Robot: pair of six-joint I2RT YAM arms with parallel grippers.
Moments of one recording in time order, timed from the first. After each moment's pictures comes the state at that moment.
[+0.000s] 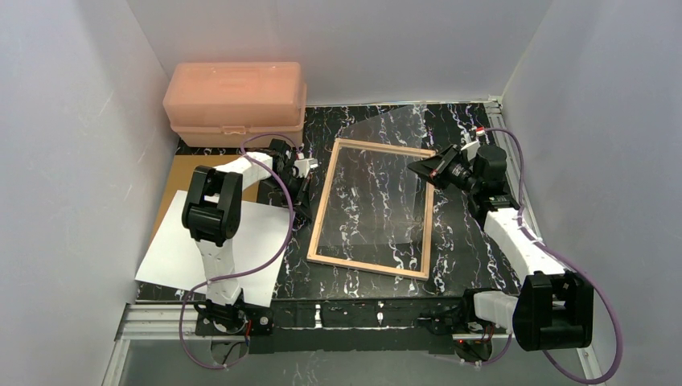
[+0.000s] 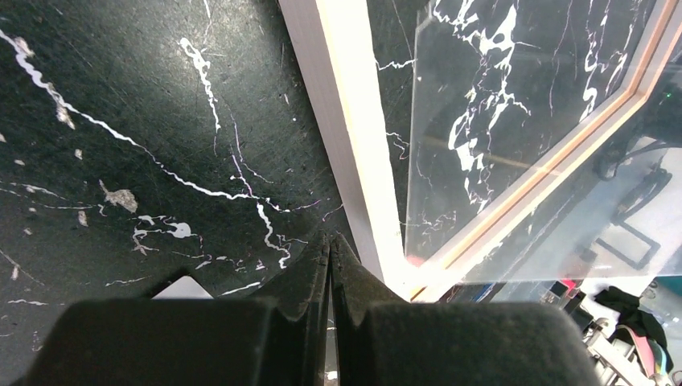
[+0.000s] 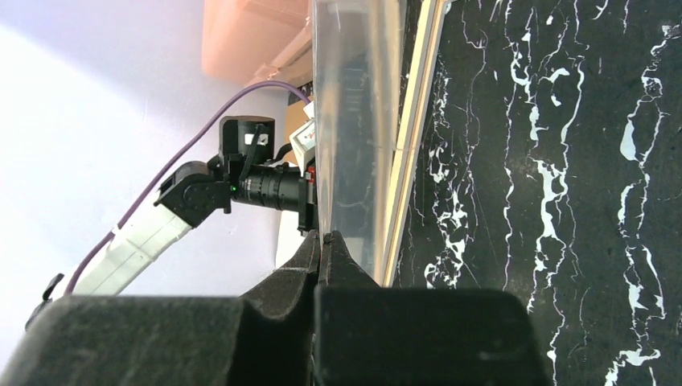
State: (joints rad) left arm -0.27 1.98 1.30 -0.78 0.66 0.10; right arm 0.11 1.17 0.72 0.15 -0.62 1.00
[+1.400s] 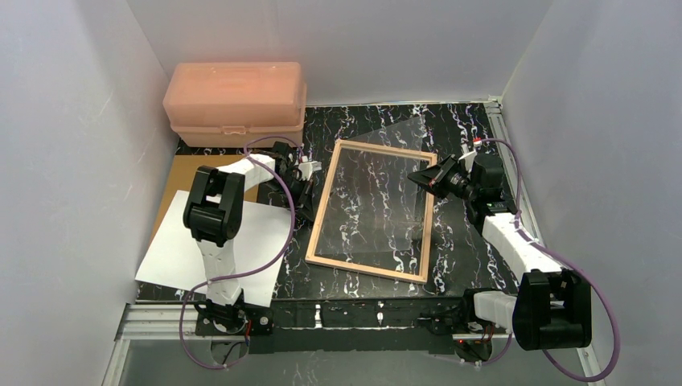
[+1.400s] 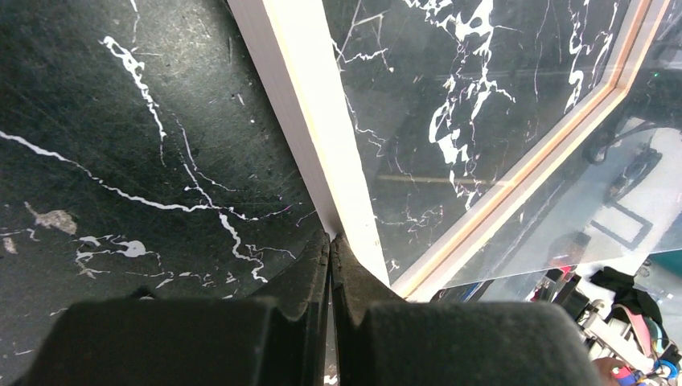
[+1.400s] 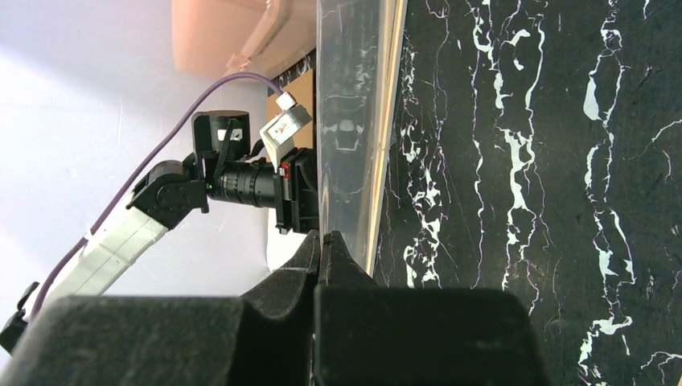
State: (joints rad) left arm -0.29 1.98 1.28 -0.77 0.70 0.11; right arm 0.11 1.16 0.64 0.16 -0.61 1.01
